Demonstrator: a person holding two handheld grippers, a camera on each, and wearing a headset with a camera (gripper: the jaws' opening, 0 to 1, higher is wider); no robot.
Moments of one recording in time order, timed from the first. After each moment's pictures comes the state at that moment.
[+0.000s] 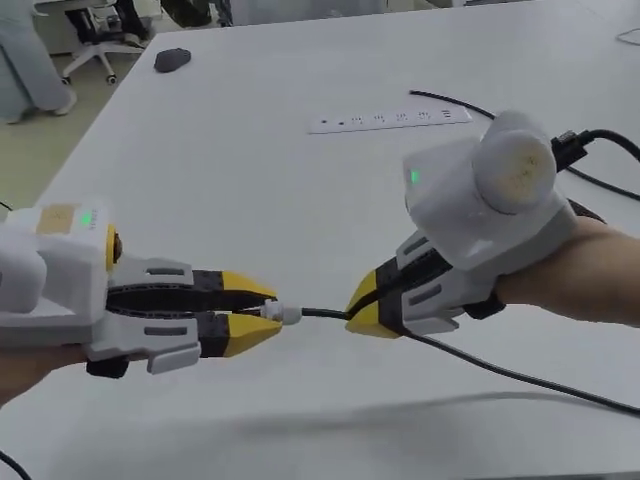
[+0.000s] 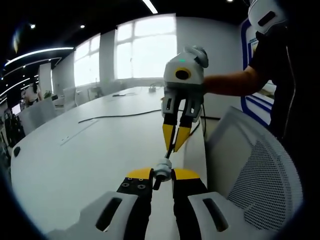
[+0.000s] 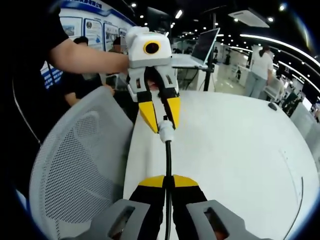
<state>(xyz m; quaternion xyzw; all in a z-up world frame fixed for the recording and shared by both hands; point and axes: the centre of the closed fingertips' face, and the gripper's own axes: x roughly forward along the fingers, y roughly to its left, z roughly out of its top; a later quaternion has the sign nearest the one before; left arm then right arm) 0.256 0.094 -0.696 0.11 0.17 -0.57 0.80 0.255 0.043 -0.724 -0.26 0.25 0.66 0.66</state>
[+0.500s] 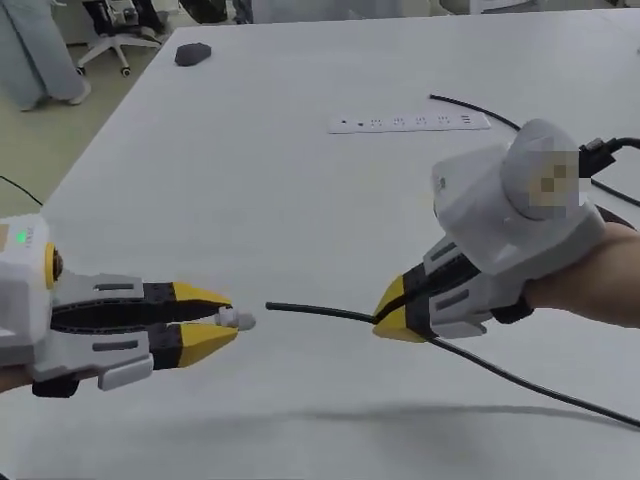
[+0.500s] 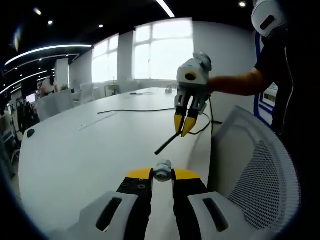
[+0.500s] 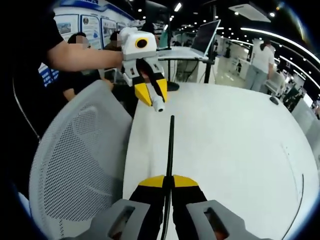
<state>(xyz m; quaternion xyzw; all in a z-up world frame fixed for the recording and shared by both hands) 0.240 0.160 -0.708 0.08 0.18 -0.50 0.84 0.254 0.051 -0.734 -0.27 0.28 0.65 0.66</state>
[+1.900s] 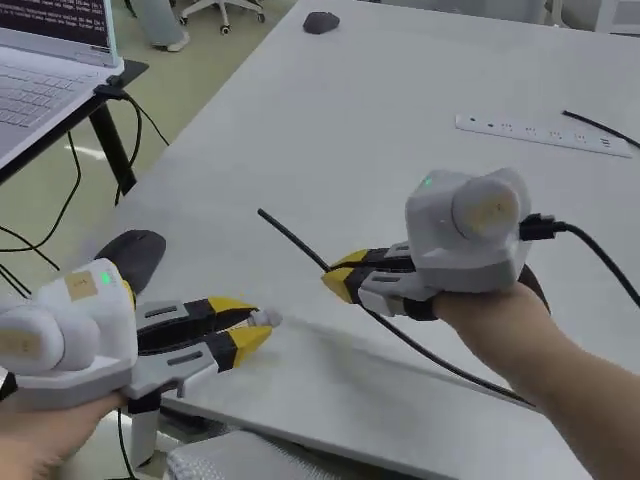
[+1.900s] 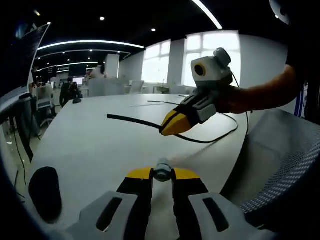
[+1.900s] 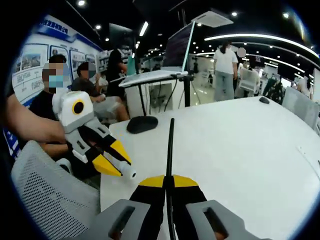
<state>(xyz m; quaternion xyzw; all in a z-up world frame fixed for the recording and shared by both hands) 0.230 0.264 -0.781 0.00 0.17 -0.31 0.93 0.287 0.236 -0.771 -0.14 0.25 0.58 0.77</state>
